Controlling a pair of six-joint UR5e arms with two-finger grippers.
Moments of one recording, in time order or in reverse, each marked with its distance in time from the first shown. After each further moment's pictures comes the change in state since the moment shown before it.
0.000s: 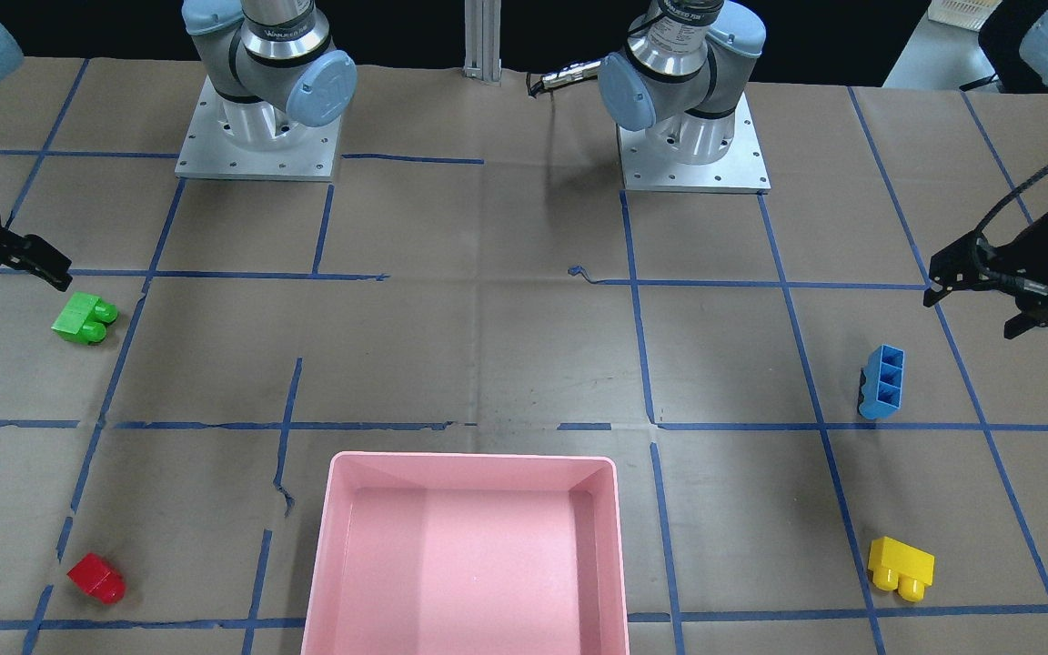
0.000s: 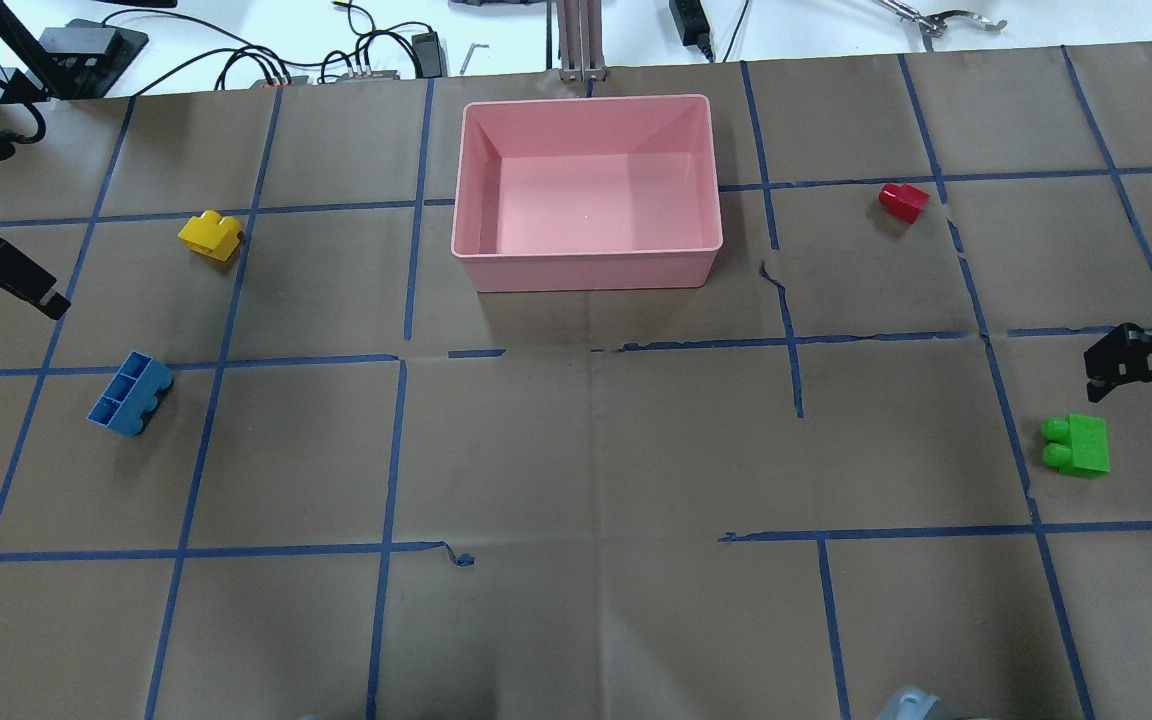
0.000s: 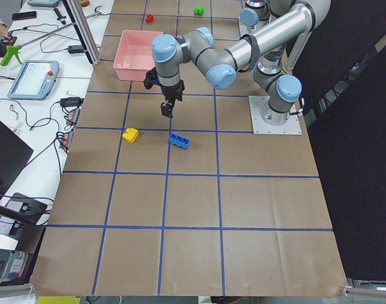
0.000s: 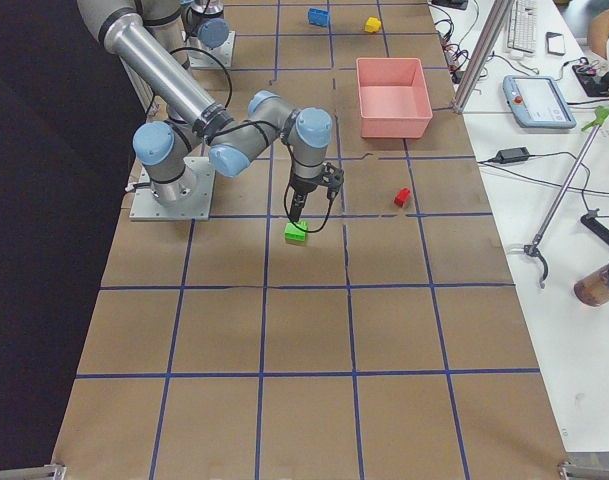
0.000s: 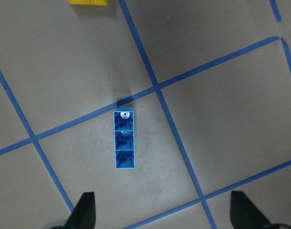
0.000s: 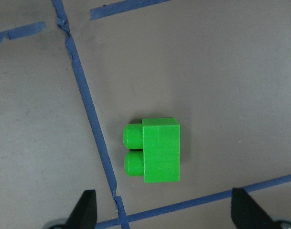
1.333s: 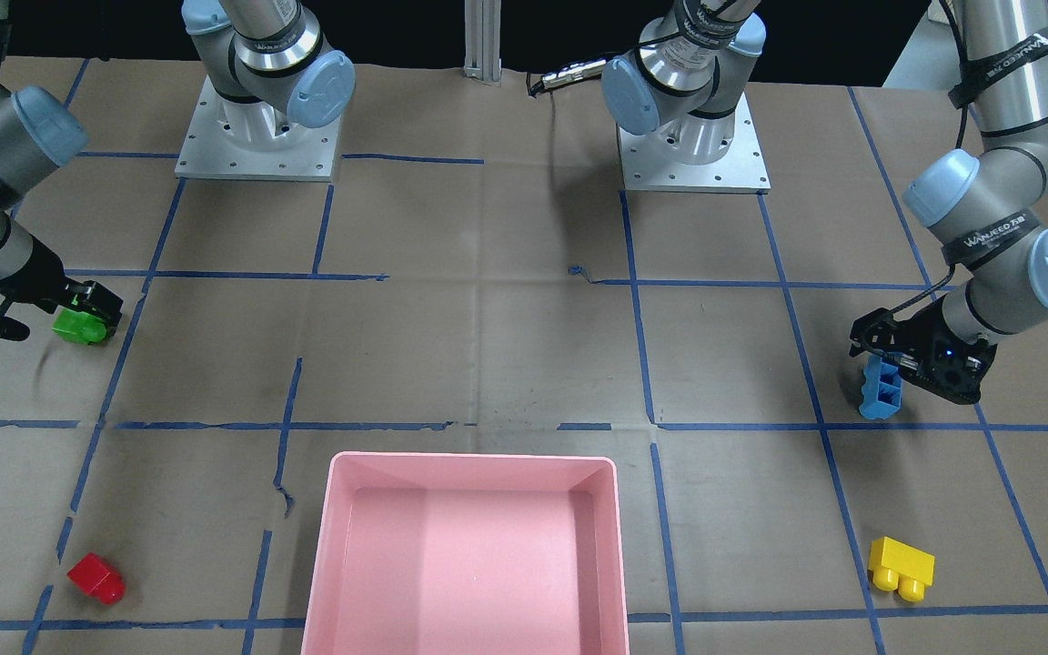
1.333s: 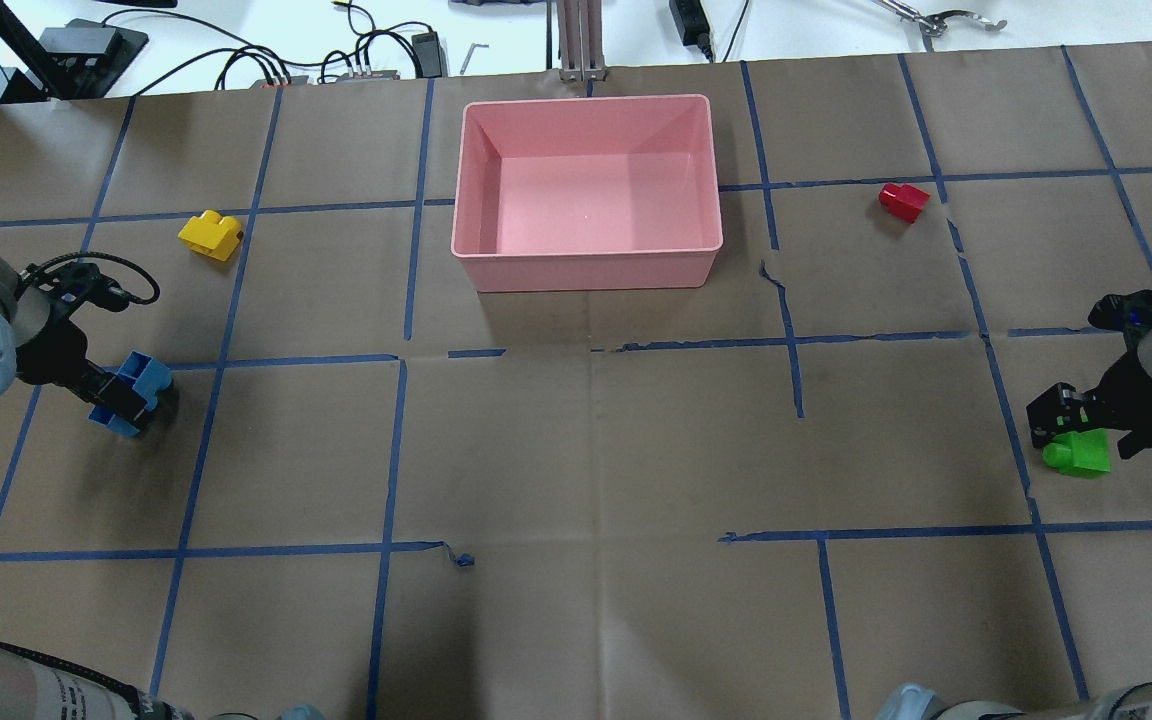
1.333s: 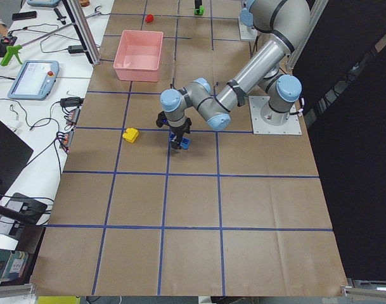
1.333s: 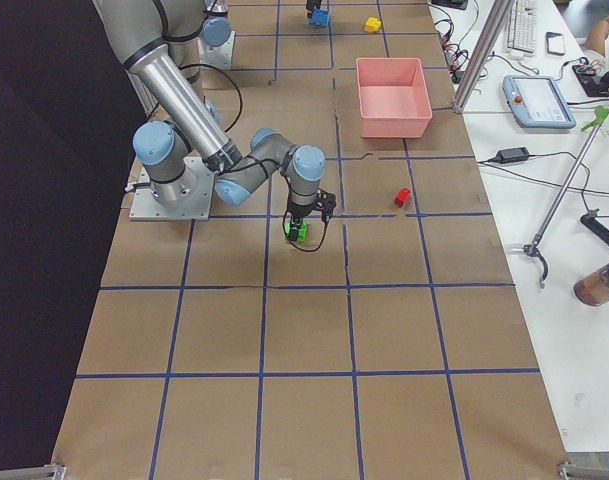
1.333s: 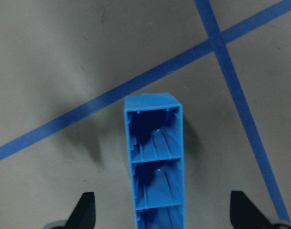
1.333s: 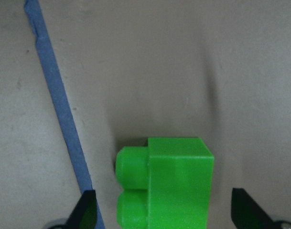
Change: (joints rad) left arm 0.056 -0.149 -0.318 0.426 0.061 0.067; right arm -0.011 0.170 0.084 -0.205 0.000 -0.034
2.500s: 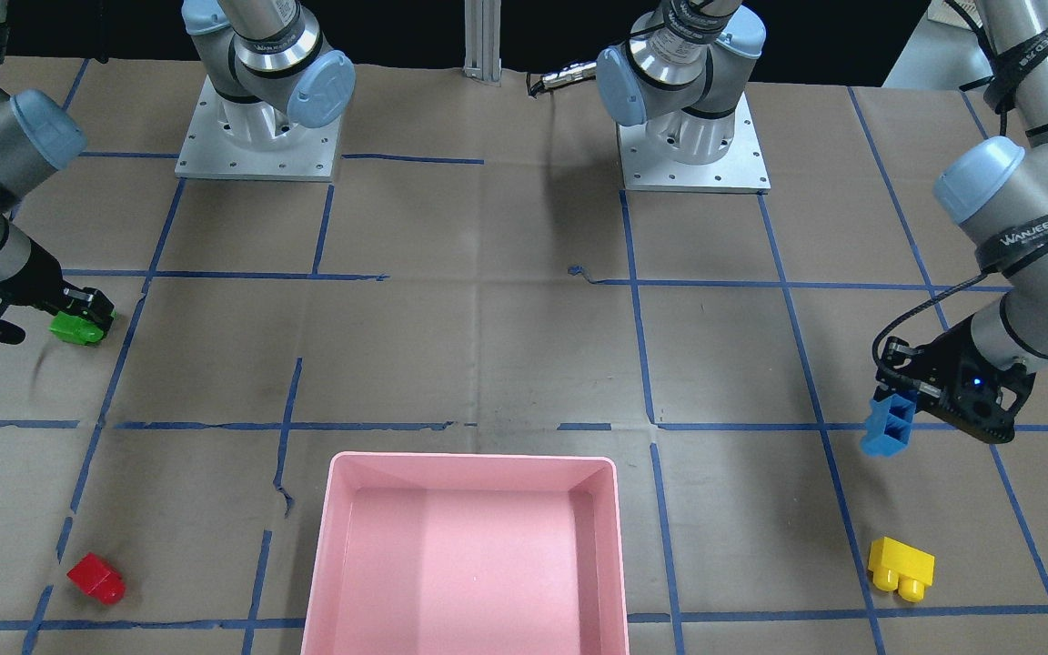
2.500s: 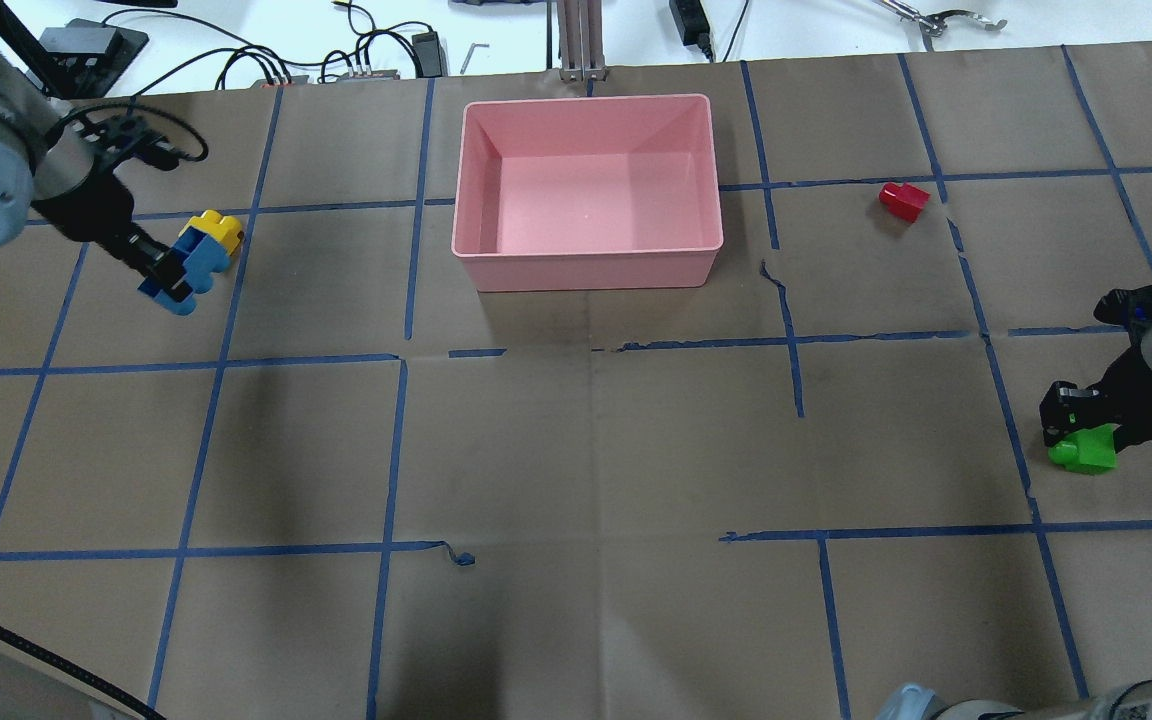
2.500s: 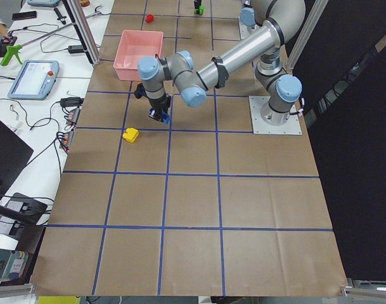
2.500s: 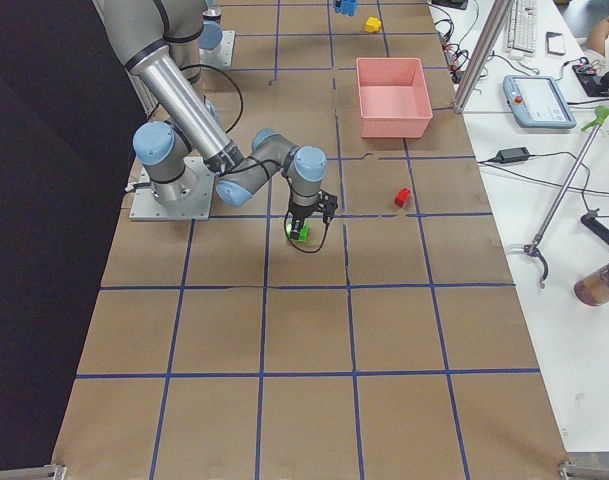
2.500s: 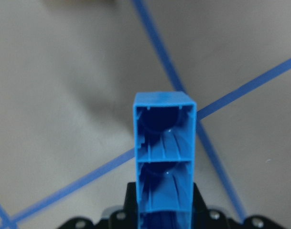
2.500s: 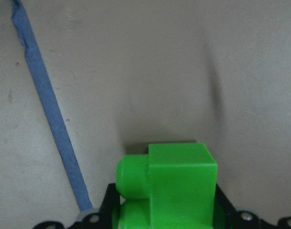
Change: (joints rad) left arm -0.292 -0.022 0.400 -0.352 -0.081 -0.199; right arm 0.000 -0.001 -0.022 -0.003 -0.002 0.025
